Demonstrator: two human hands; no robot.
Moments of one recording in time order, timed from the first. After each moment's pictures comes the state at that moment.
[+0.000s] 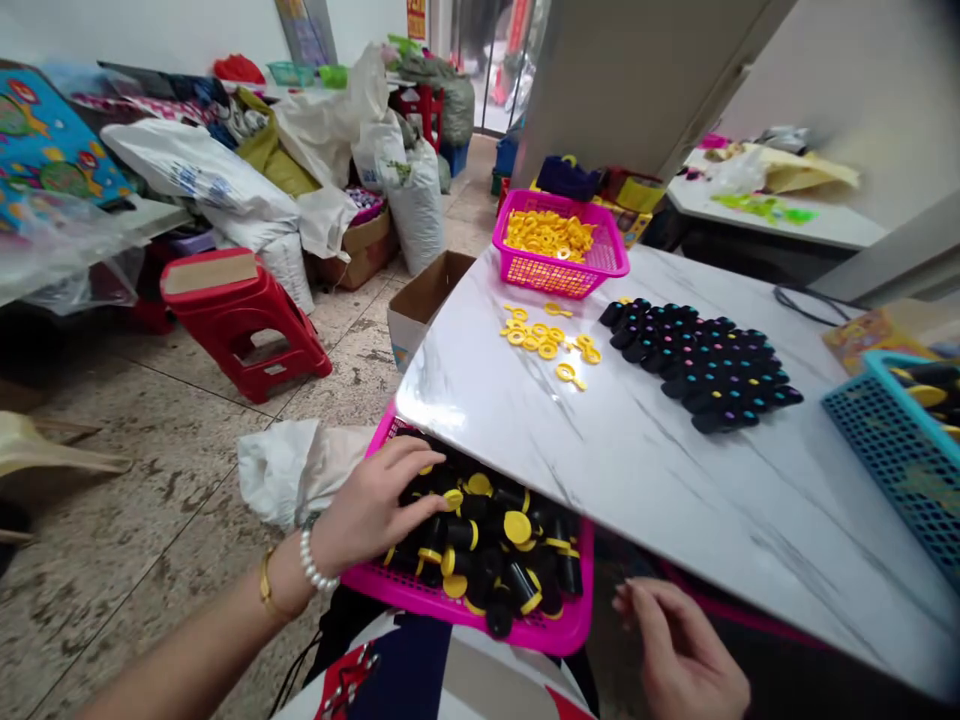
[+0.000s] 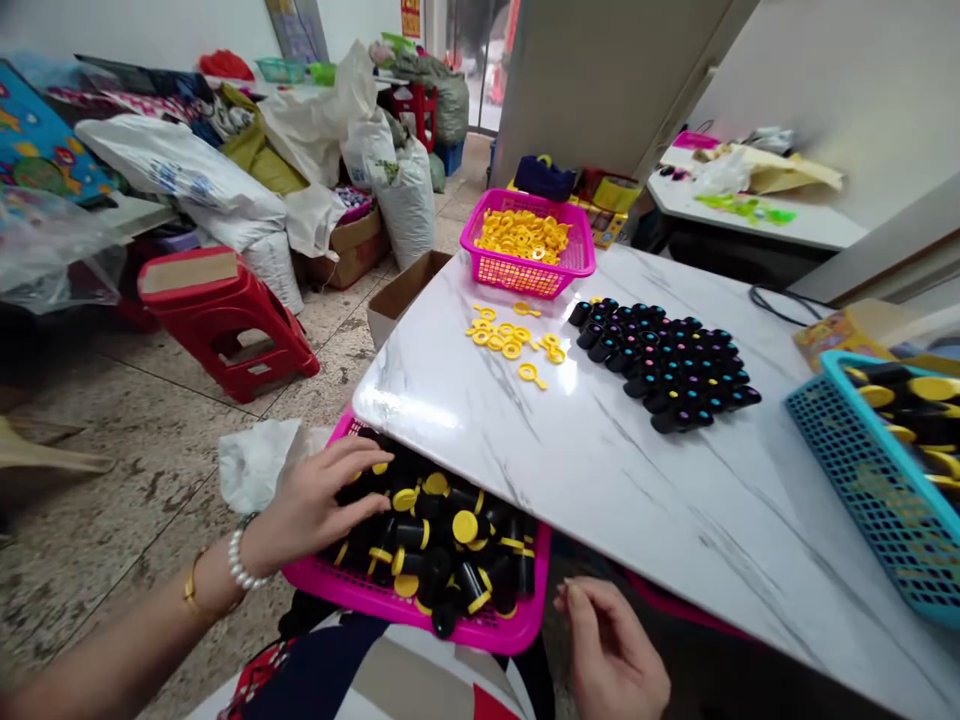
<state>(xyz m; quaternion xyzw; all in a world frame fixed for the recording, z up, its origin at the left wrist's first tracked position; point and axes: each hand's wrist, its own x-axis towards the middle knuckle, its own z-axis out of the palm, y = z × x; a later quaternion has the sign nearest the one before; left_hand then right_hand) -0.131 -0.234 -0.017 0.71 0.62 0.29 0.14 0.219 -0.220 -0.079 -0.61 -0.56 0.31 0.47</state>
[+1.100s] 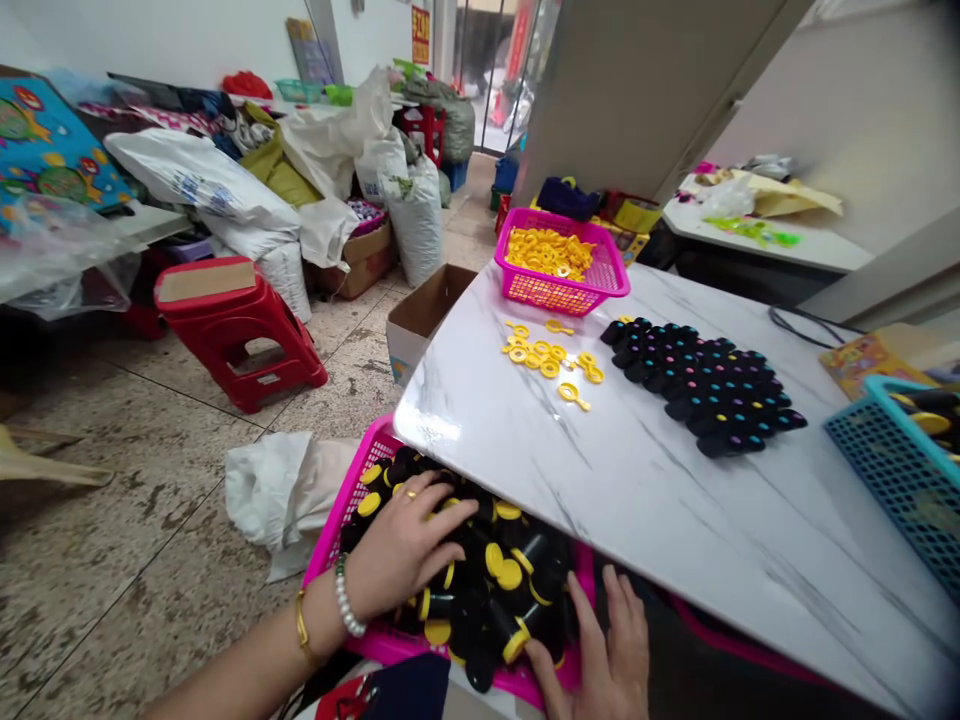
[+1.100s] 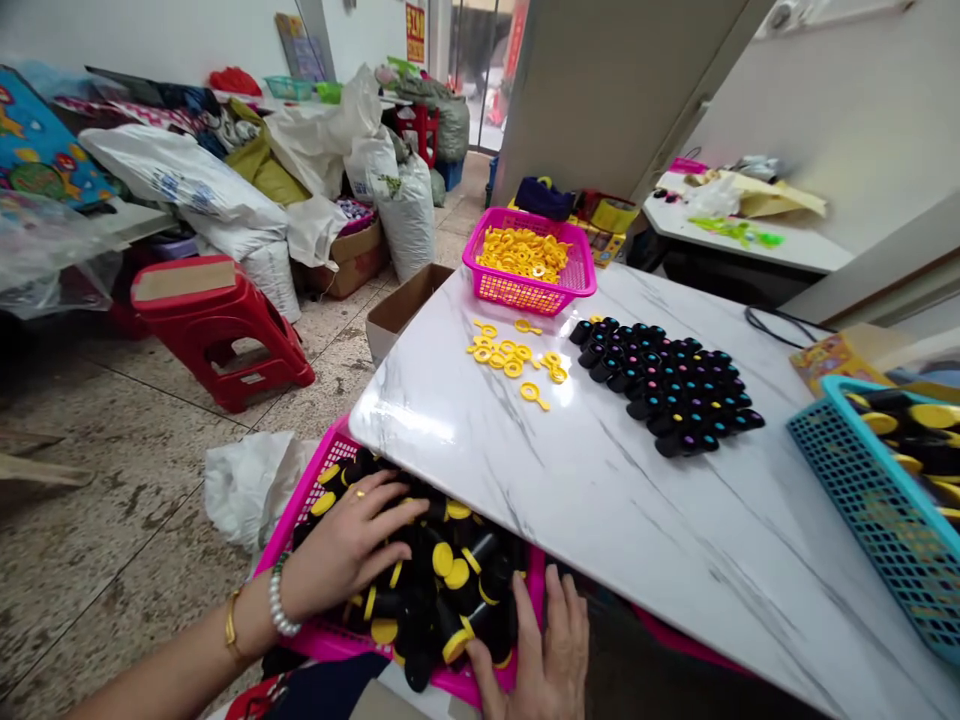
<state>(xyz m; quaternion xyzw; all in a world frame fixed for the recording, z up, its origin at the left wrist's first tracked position) -0.102 -0.234 -0.060 0.78 0.58 0.22 0.10 0.182 -0.236 -0.113 -0.48 -0.83 0.00 0.29</state>
